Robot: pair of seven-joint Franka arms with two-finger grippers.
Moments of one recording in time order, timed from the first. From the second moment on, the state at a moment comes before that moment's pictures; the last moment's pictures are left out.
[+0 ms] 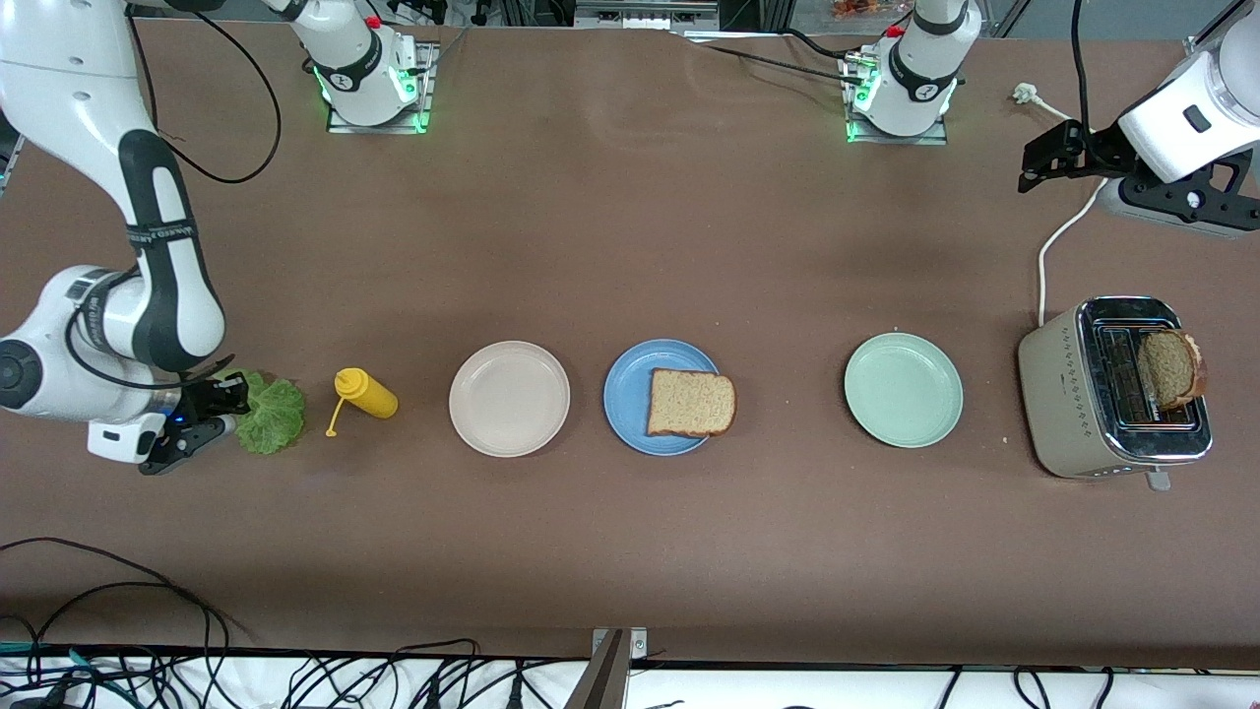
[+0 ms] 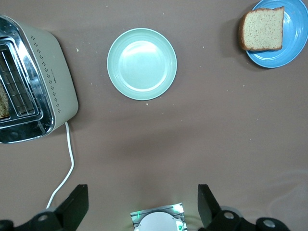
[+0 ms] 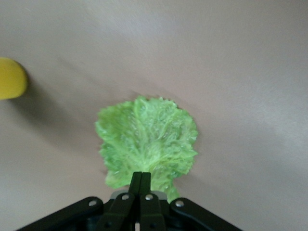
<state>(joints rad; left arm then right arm) 0.03 -0.07 -0.09 -1.65 -0.05 1.41 0.13 0.00 0.63 -0.17 -1.60 0.13 2.10 -0.78</state>
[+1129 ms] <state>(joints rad) 0.02 -0.07 -0.09 -1.65 -0.05 1.41 0.13 0.00 0.70 -0.15 -1.66 0.13 2.29 -0.78</state>
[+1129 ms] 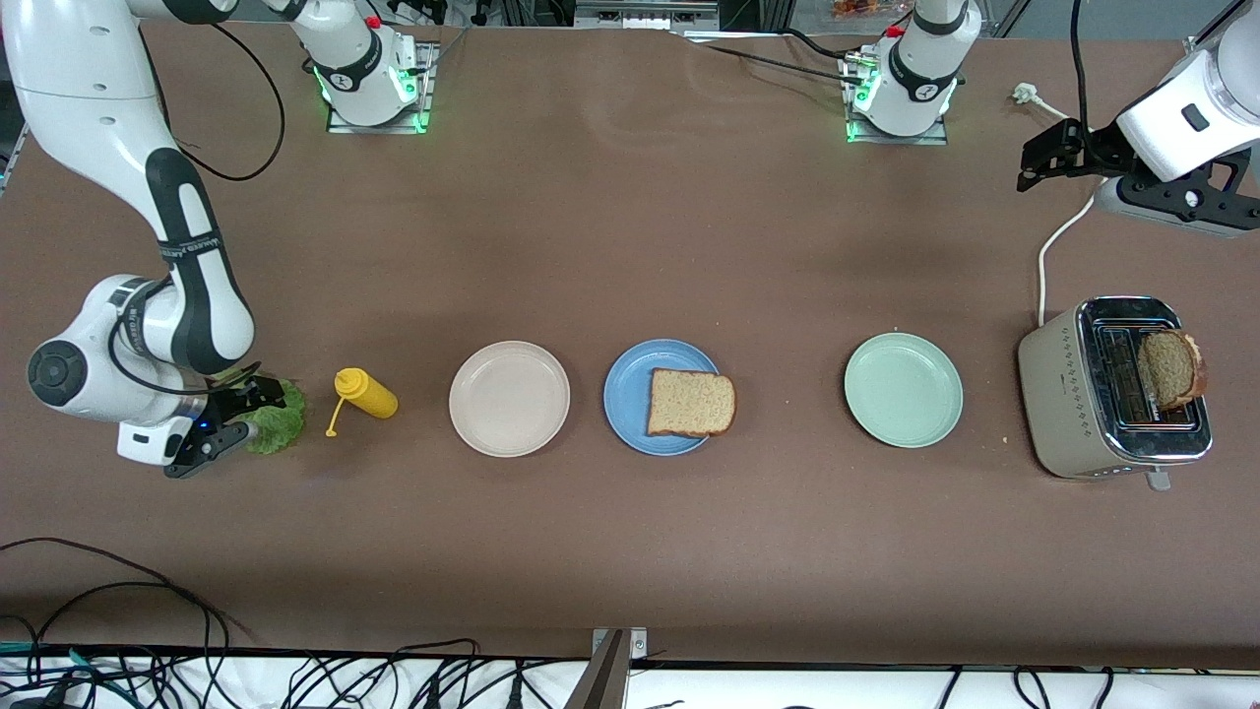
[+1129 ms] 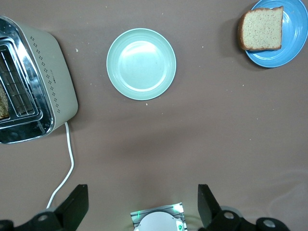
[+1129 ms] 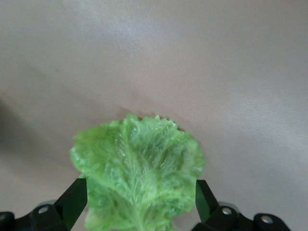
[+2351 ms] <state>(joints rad) 0.02 -0.07 -0.09 -1.65 -0.05 1.41 0.13 0.00 0.69 -0.13 -1.66 0.13 2.30 -0.85</state>
